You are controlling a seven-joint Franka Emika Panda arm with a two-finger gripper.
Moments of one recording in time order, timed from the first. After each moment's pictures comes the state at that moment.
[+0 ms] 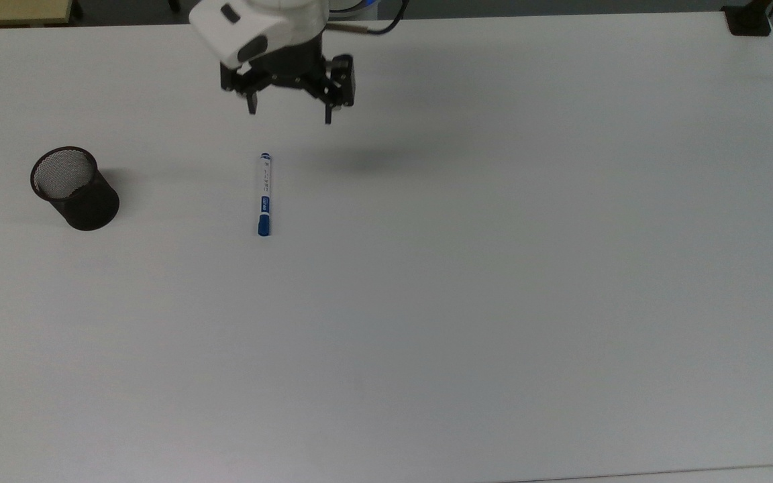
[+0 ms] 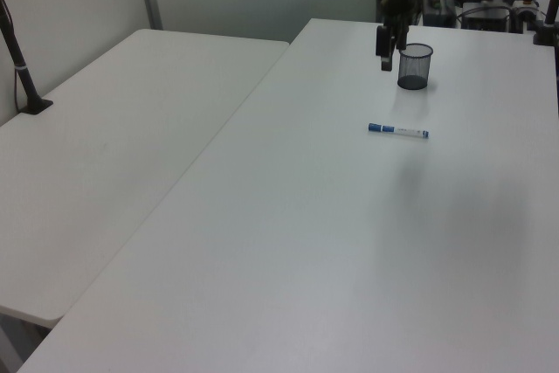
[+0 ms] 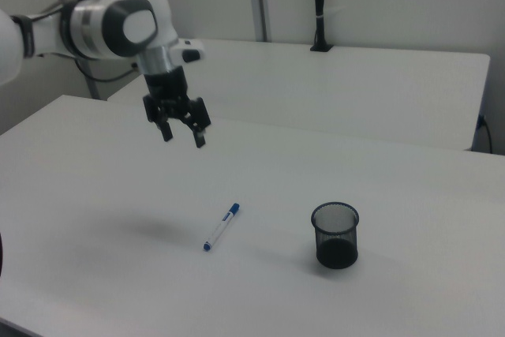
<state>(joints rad) 0.07 0.15 -0.05 -1.68 -0.10 1.81 0.09</state>
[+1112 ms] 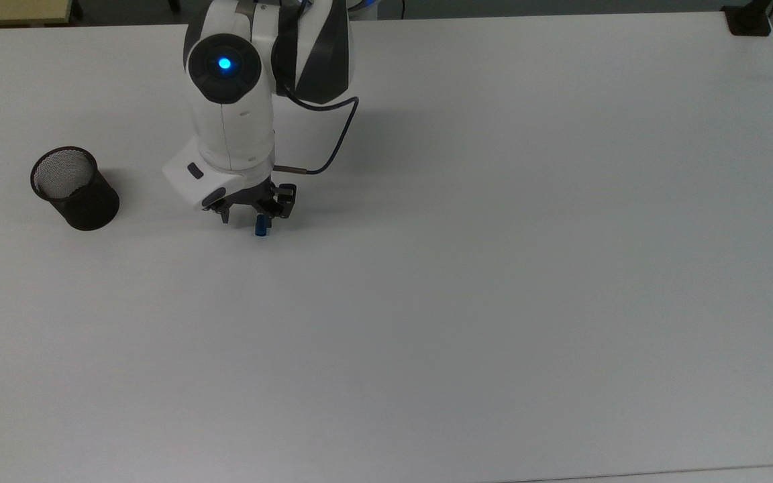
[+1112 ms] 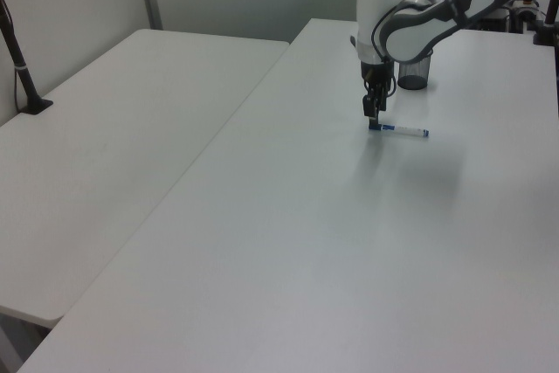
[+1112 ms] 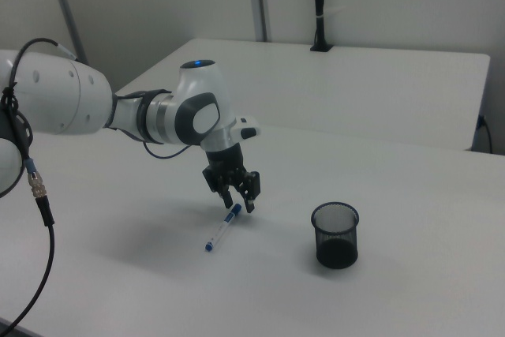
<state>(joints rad) -0.04 0.44 -0.05 -1.76 -0.15 2.19 0.01</state>
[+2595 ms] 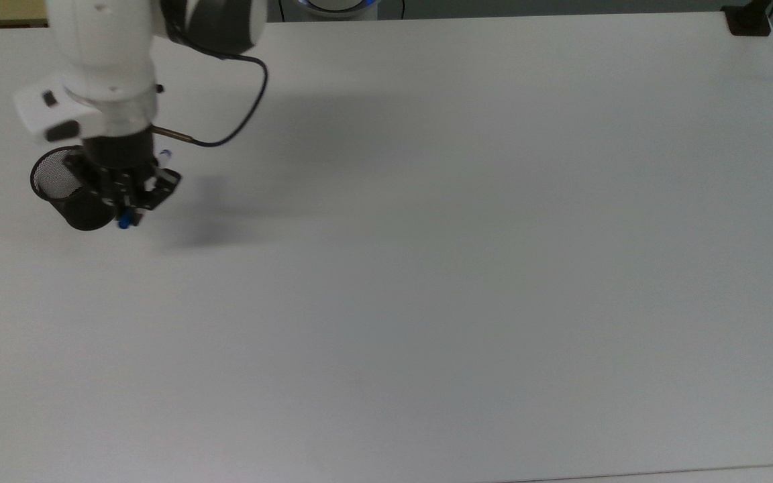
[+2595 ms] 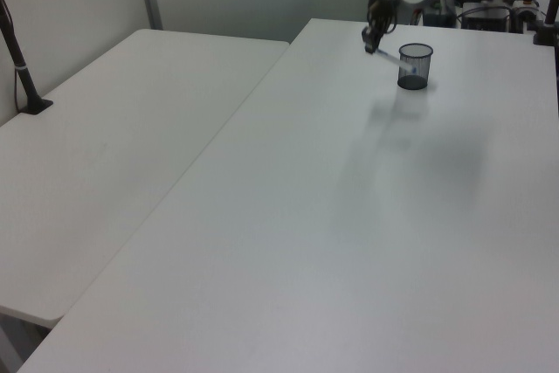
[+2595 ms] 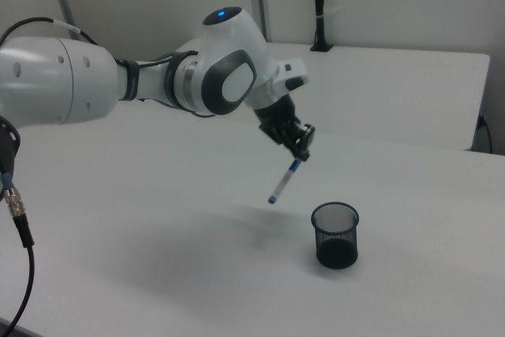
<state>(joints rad) -0.21 0.37 -0.05 -1.62 -0.16 2.31 0.01</state>
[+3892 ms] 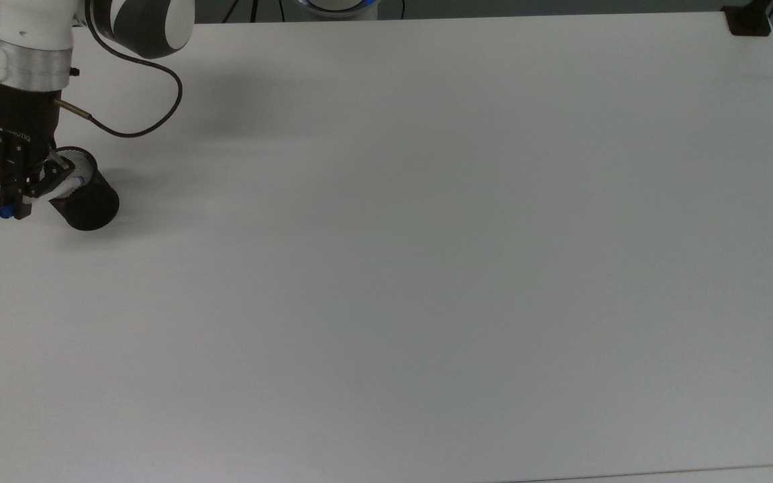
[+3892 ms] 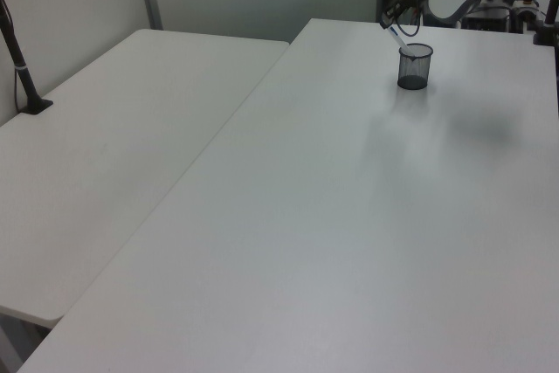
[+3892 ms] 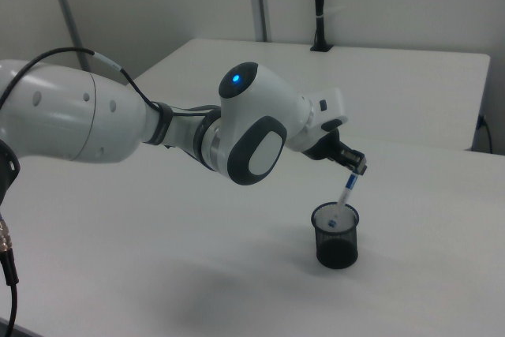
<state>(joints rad) -0.40 0.35 -0.05 -1.84 -0.13 2.89 0.01</state>
